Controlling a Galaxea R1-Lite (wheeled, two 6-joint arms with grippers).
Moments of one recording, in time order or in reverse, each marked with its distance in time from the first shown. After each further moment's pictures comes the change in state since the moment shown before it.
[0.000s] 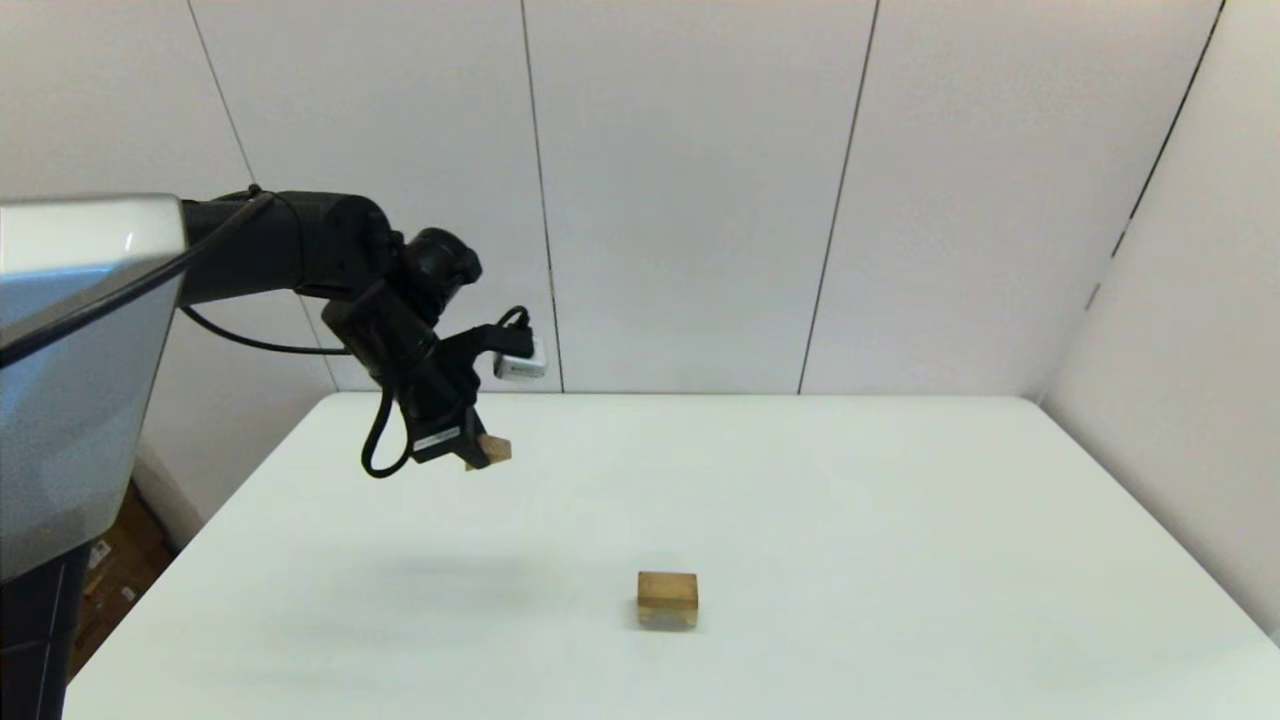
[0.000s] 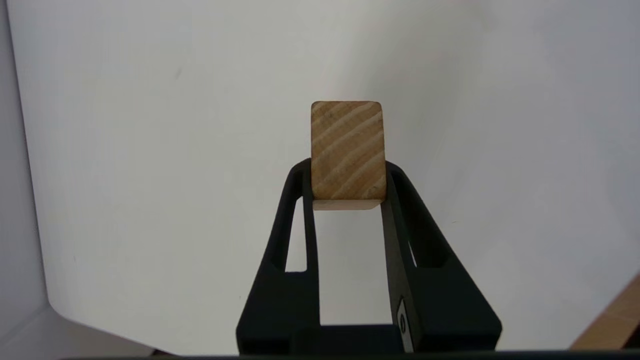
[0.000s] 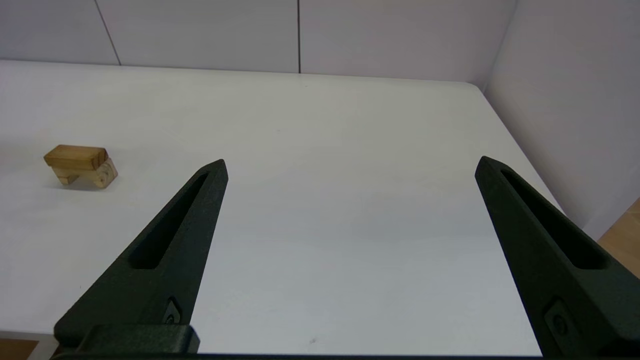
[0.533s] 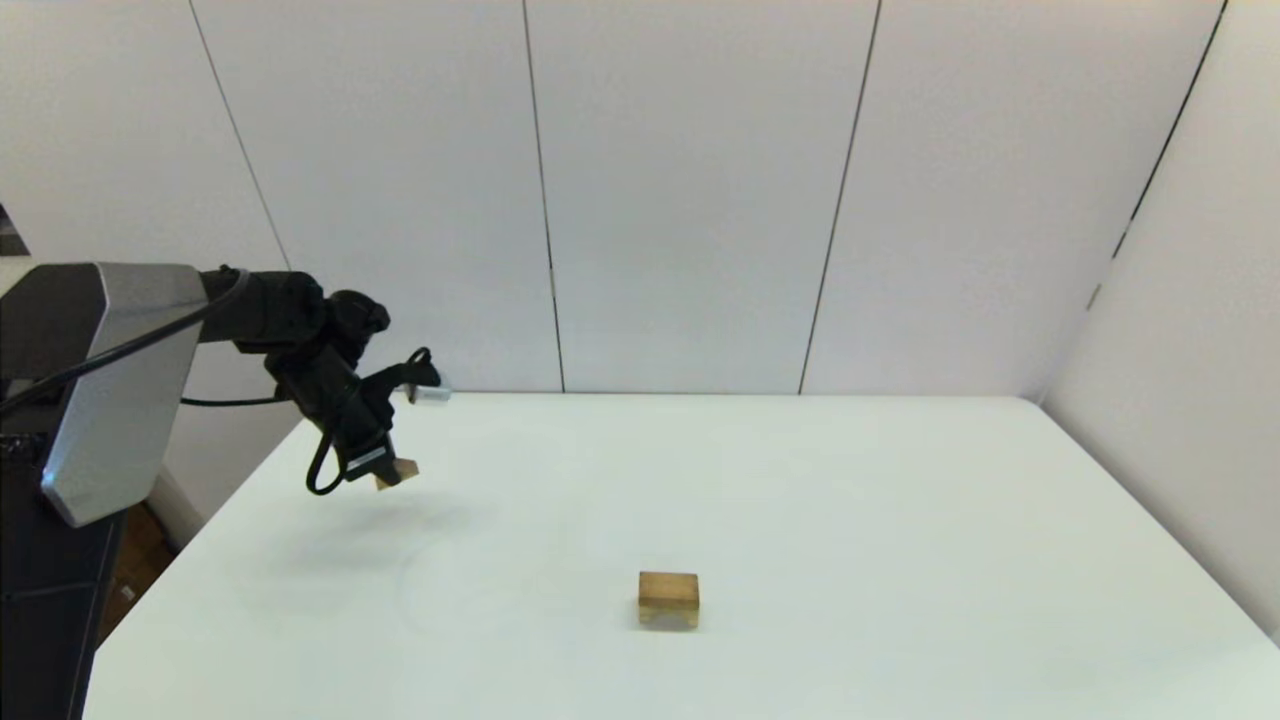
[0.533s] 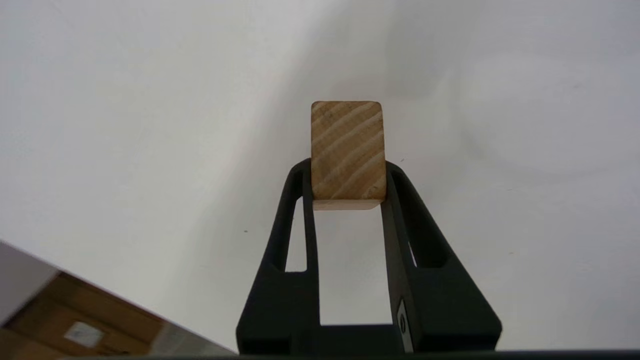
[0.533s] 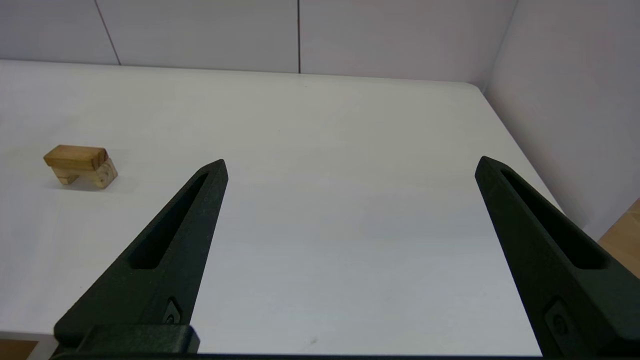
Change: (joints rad) left arm 0.285 0.198 -0.004 -0.131 0.069 -0.011; right arm 0.000 0.000 0.000 0.000 0.000 0.000
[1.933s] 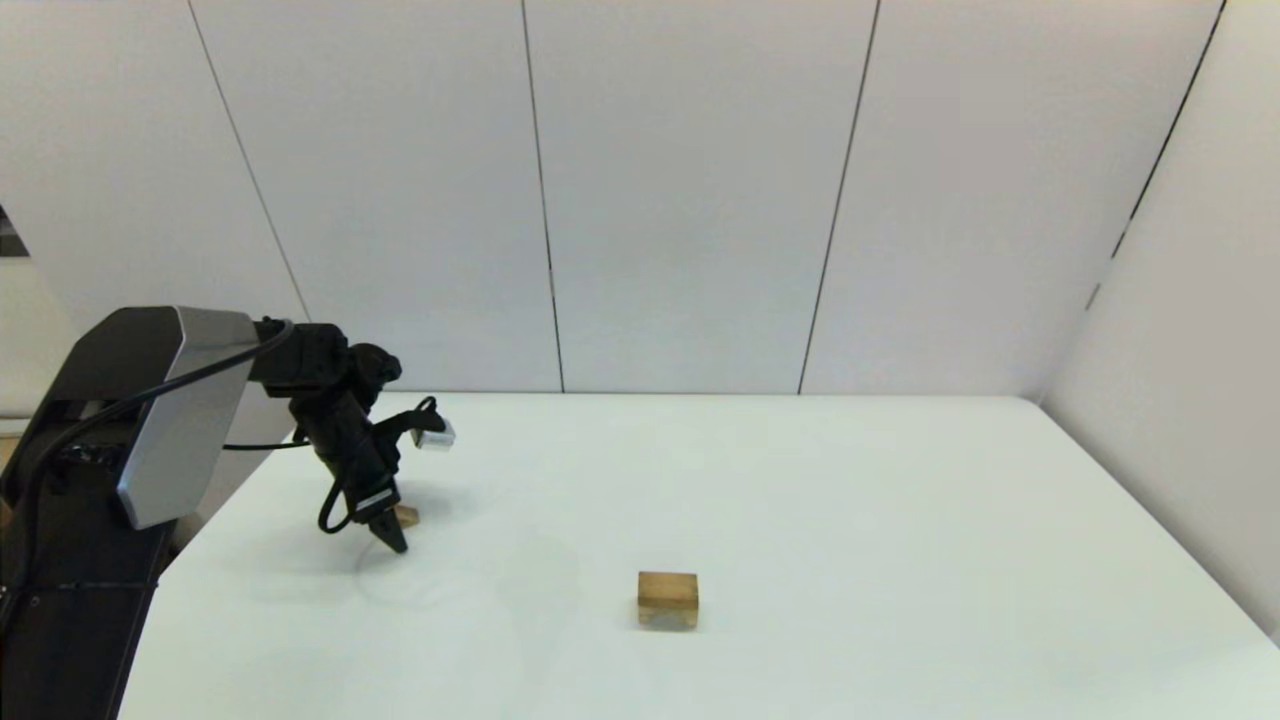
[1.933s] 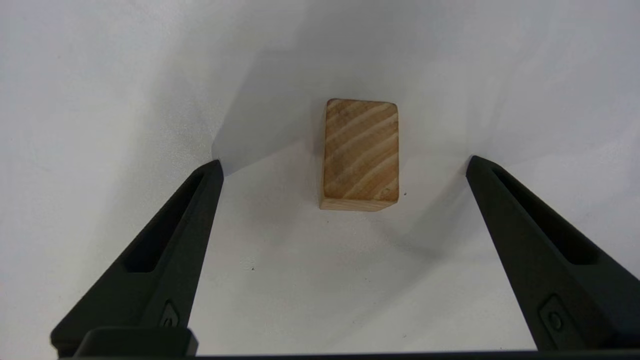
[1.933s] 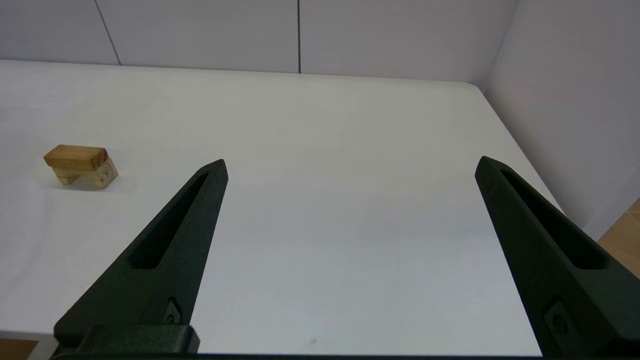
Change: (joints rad) left arm 0.031 0.153 -0.001 -0.007 0.014 -0.010; right arm 0.000 0.000 0.000 0.000 0.000 0.000
